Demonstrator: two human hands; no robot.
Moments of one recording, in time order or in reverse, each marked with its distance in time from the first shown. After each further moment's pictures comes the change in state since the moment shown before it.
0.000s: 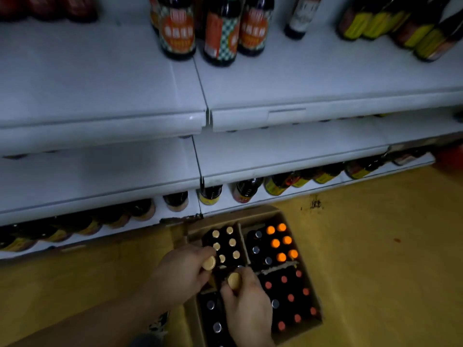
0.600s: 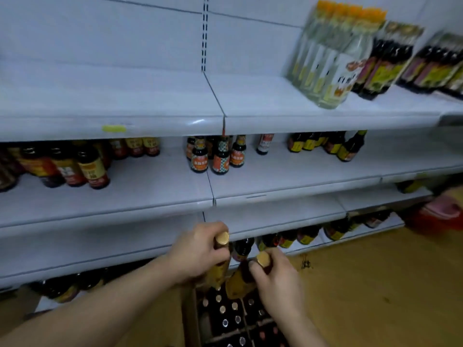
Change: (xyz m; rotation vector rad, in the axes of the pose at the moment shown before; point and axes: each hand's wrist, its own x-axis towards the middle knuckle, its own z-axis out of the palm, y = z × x) left_hand -0.098 0.200 -0.263 -0.040 0.326 0.075; right_hand -0.150 -0.111 -0.266 0.130 0.262 -0.291
